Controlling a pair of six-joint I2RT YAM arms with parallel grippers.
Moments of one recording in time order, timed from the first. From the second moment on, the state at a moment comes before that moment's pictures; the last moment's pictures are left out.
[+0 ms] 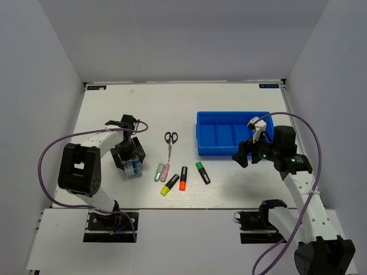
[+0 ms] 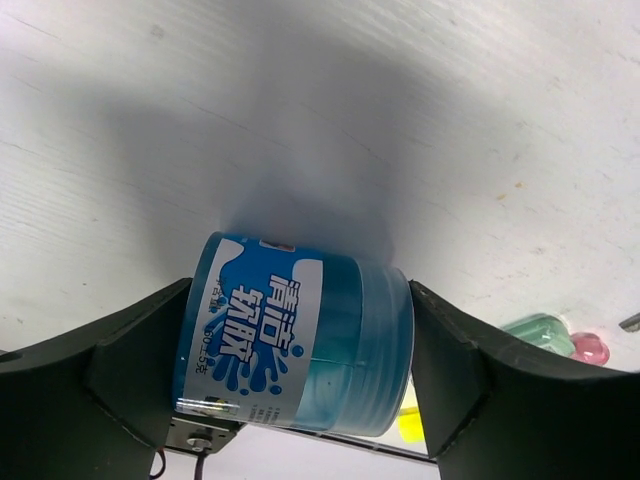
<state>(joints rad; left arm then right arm) -0.21 1.62 0.99 -0.89 -0.11 -0.65 0.11 0.82 0.72 -0.61 -0.60 -0.27</state>
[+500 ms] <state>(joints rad) -0.23 1.60 0.99 -0.89 -0.04 -0.59 0.11 0.82 0.72 -0.61 -0.60 -0.27</state>
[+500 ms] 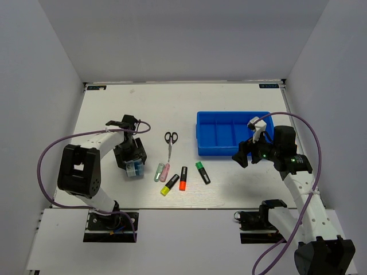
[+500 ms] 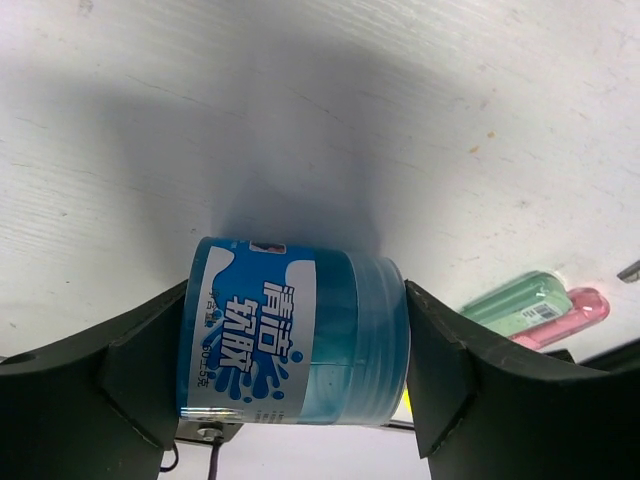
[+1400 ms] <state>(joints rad) -0.58 1.96 1.83 -0.58 0.62 0.09 0.11 0.82 0.72 -0.61 -0.53 -0.27</state>
